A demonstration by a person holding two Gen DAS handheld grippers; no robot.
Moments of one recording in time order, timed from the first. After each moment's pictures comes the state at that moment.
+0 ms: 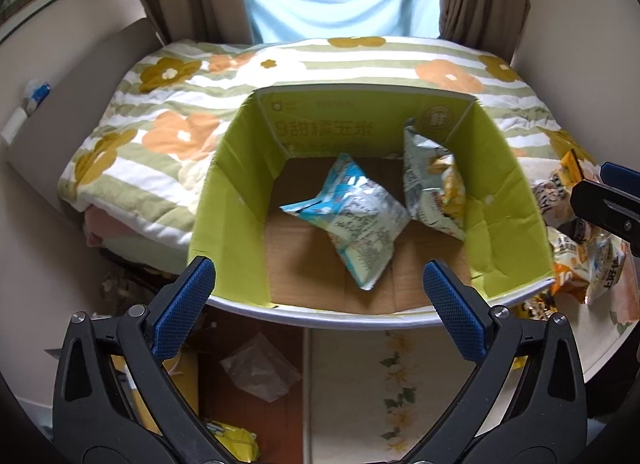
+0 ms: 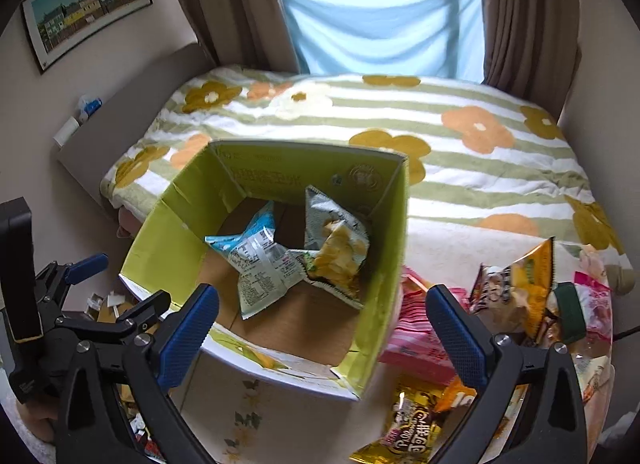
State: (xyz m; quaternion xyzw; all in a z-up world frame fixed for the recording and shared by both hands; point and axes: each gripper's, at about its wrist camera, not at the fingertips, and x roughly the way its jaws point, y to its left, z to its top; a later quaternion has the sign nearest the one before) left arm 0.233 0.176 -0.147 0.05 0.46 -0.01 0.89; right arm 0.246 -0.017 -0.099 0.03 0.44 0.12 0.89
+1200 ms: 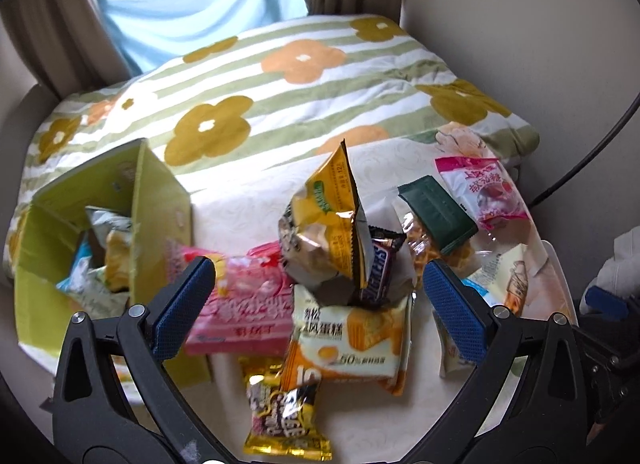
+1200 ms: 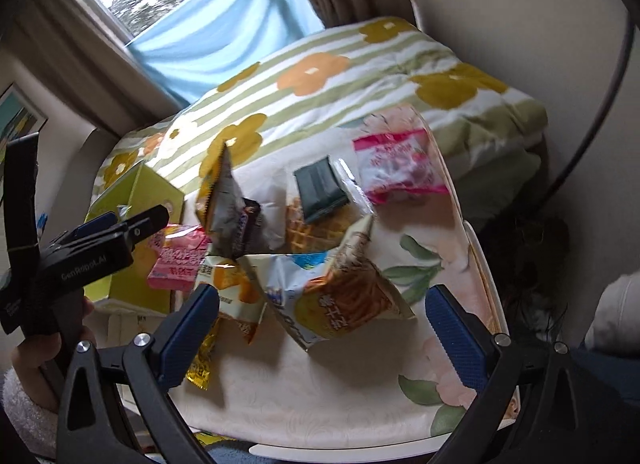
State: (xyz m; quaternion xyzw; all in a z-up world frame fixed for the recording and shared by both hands) left arm 0.263 -0.175 -0.178 0.12 0.49 -0.14 0.85; right arm 0.142 -0.338 -0.163 0.23 0.49 -0.03 0.84
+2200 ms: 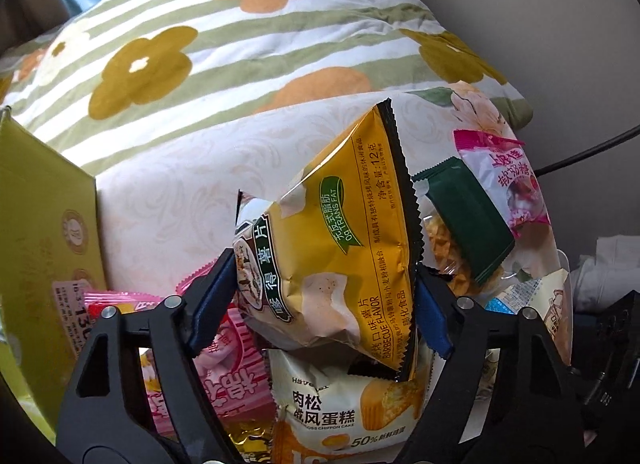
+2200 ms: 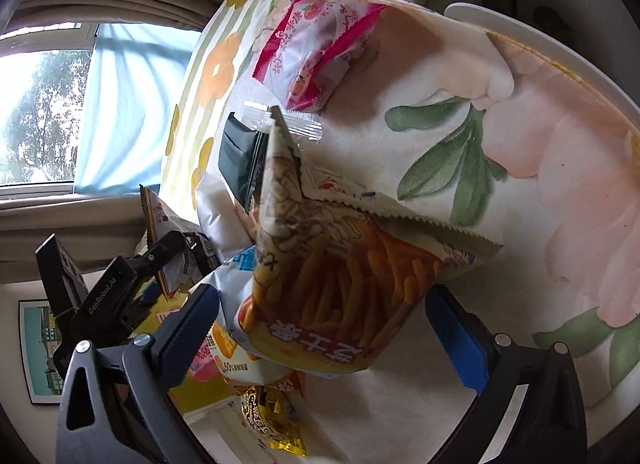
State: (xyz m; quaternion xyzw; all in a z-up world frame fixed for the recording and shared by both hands) left arm 0.350 -0.179 -0.267 0.06 0.60 -0.21 0.77; right arm 0.149 -0.349 -0.271 0.54 0.47 -0.09 0.69
